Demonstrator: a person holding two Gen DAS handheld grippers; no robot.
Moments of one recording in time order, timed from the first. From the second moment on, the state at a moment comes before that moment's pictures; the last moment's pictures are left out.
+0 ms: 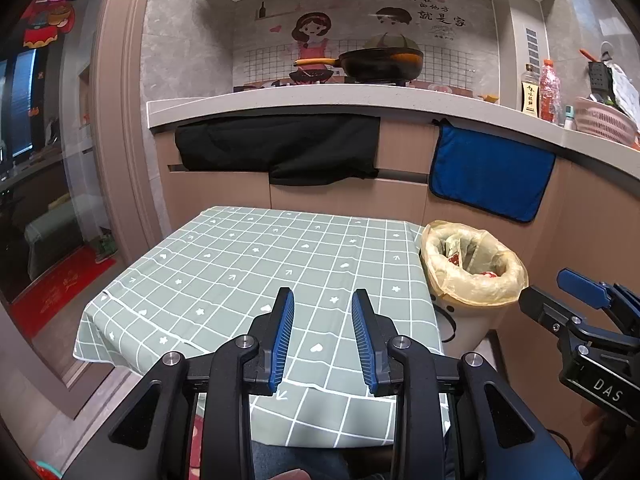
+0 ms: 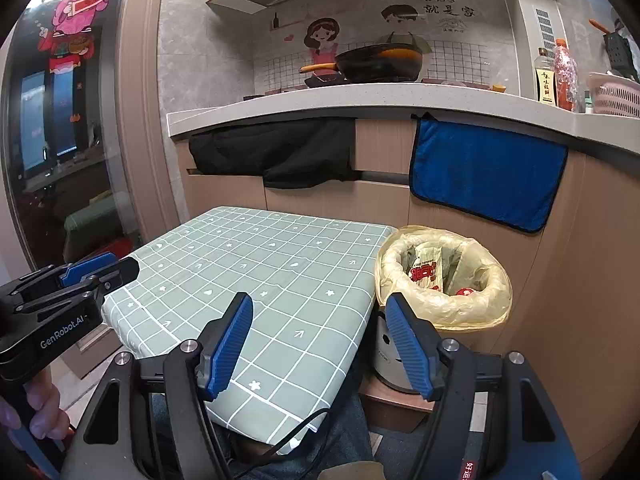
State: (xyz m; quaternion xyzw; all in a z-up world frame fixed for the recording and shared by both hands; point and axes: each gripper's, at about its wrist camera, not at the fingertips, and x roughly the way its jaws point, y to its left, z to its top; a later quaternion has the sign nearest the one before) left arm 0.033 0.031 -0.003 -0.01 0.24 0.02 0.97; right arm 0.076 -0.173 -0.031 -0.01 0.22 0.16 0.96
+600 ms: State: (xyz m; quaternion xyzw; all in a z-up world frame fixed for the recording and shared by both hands) left arm 0.034 0.022 -0.005 0.00 0.24 0.00 0.97; right arm 0.077 -0.176 -0.033 -0.01 0.22 0.16 0.96
